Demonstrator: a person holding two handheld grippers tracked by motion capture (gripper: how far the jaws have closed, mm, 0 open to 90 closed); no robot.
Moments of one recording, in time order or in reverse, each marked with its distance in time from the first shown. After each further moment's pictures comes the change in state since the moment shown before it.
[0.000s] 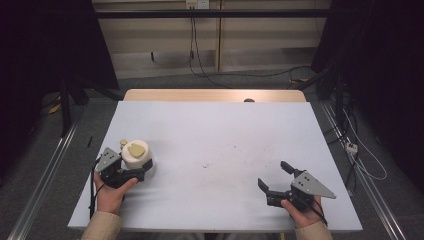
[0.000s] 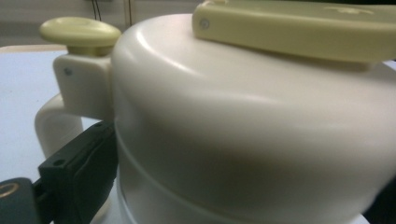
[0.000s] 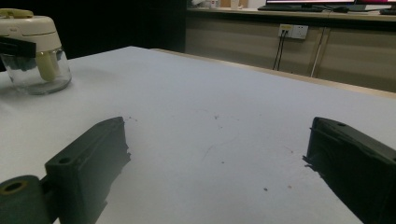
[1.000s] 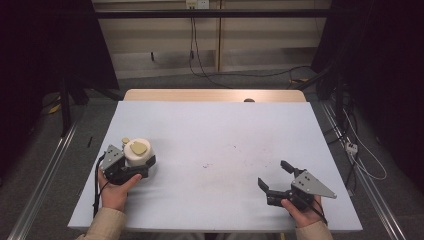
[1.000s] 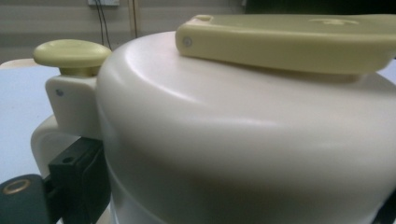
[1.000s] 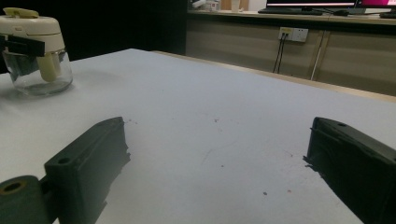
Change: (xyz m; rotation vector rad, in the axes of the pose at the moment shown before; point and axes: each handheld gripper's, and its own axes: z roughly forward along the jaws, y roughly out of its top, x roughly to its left) left arm -0.010 0.009 0.006 -0.014 0.027 0.025; right arm -0.001 0.001 0.000 -0.011 0.005 -0.005
